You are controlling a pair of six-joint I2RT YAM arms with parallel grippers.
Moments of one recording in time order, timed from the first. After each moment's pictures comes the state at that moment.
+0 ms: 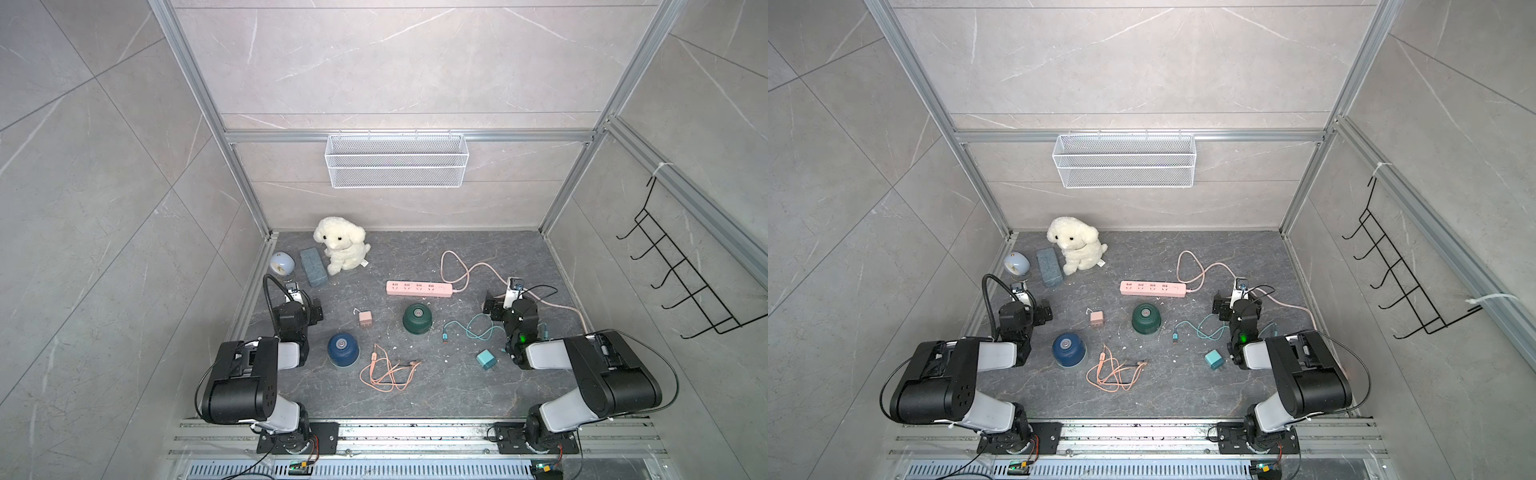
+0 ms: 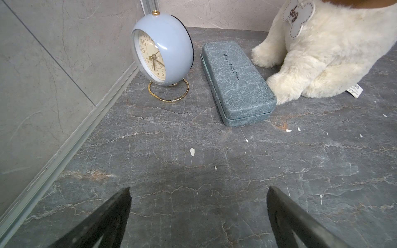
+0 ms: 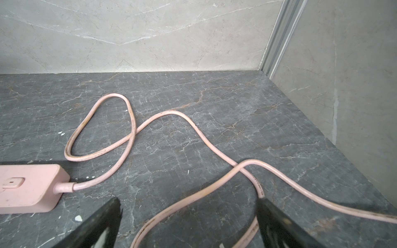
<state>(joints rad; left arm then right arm) 0.03 1.50 0.34 0.72 -0.17 -0.04 0.13 1.54 0.33 0.90 0.24 0.03</state>
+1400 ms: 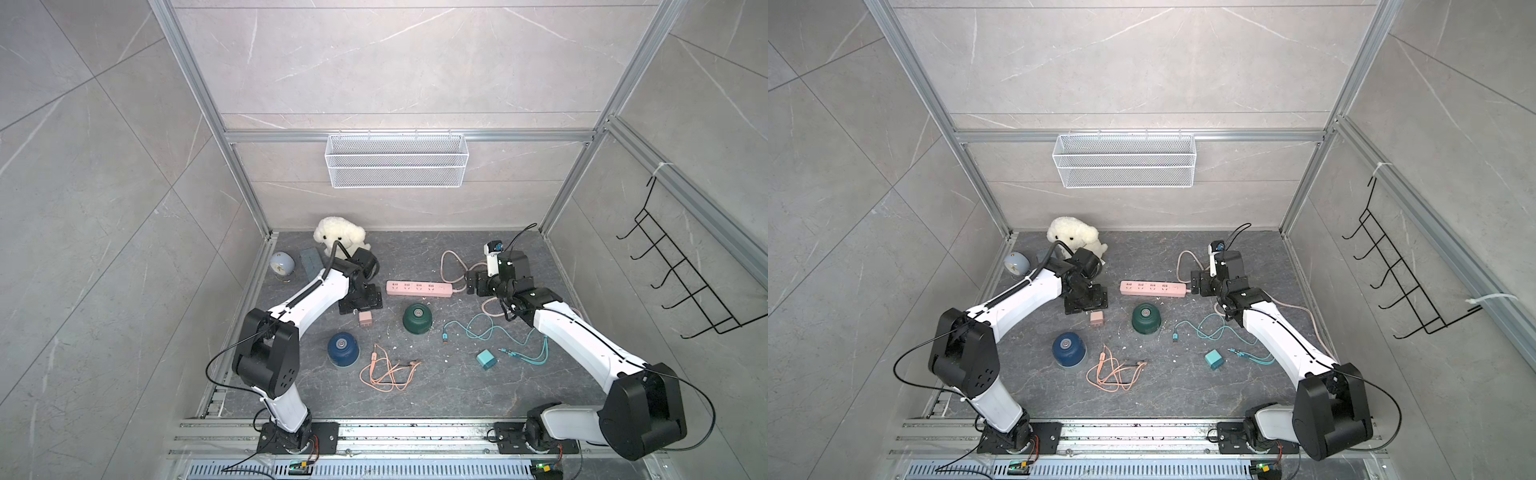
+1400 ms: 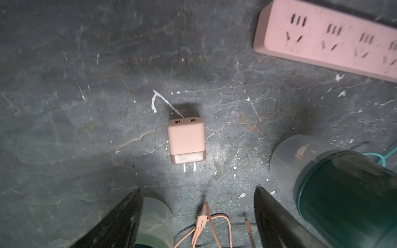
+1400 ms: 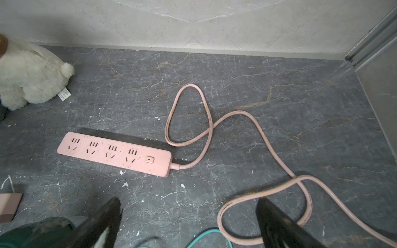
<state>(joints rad) -0.51 1.72 1.36 -0.98 0.01 -0.59 0.29 1.32 0.97 -0.28 0.08 0.12</state>
